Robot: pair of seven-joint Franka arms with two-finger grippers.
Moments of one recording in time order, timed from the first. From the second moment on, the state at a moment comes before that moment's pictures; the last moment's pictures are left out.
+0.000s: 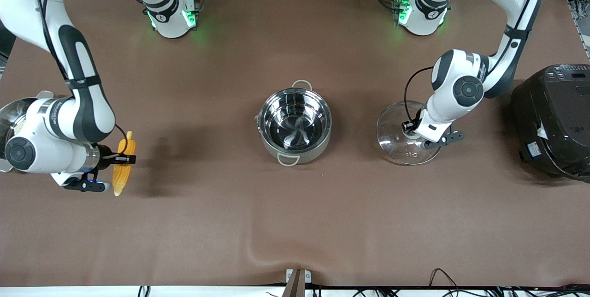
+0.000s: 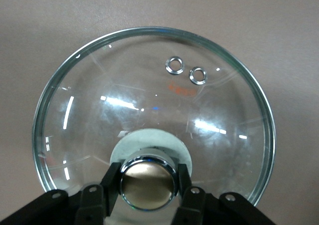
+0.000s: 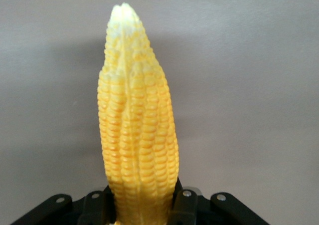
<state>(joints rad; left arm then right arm) -0.07 0.29 -0.17 -2.20 0.04 2.40 -0.55 -0.06 0.54 0.00 -1.65 0.05 1.98 0.00</state>
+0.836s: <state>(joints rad) -0.04 0.34 -0.18 -2.19 0.04 2.44 -0.54 0.25 0.45 0.01 -1.60 0.08 1.86 0.32</state>
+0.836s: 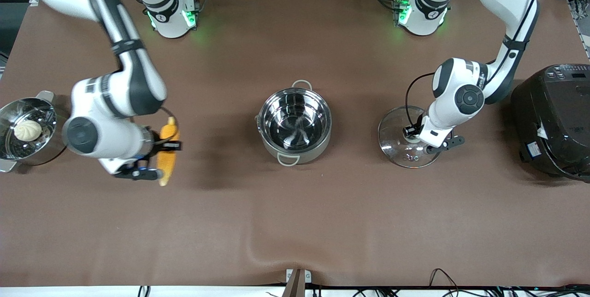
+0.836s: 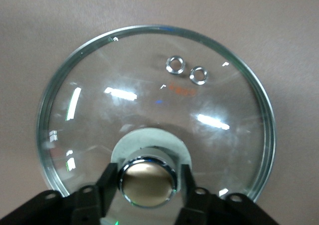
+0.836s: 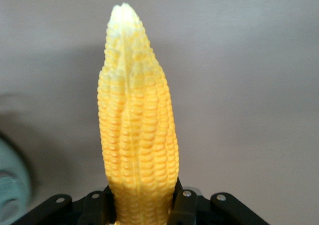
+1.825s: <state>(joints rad) -0.04 0.15 -0.17 -1.62 0.04 1.71 -0.54 0.54 0.59 0.01 -1.36 0.15 1.80 0.50</state>
